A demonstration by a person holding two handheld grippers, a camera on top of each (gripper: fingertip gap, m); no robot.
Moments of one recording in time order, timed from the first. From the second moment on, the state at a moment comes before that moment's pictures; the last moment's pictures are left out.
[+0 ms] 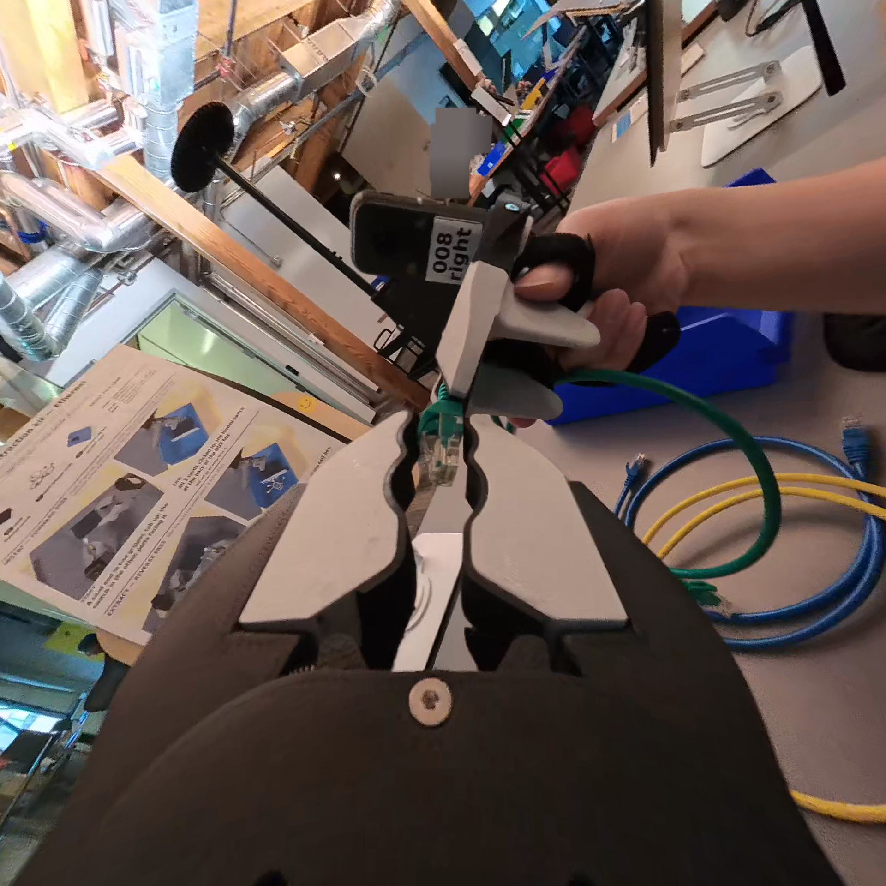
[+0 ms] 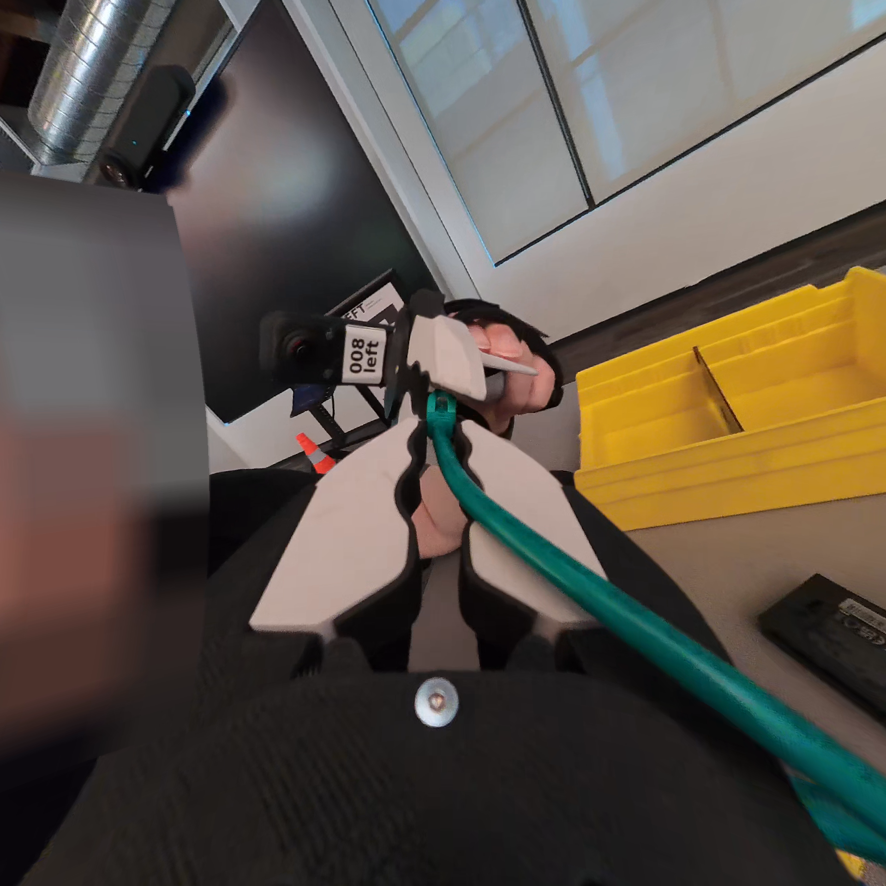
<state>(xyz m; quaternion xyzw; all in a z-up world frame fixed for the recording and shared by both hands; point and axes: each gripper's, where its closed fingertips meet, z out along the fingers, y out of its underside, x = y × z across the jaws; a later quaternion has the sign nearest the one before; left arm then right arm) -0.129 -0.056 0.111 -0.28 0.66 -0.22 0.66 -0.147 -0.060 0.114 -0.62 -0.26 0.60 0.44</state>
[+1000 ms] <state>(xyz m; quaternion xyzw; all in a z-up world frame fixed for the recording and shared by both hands) -0.140 -0.062 0.109 -0.27 0.68 -0.23 0.64 -0.145 -0.067 0.116 -0.60 -0.29 0.61 0.43</state>
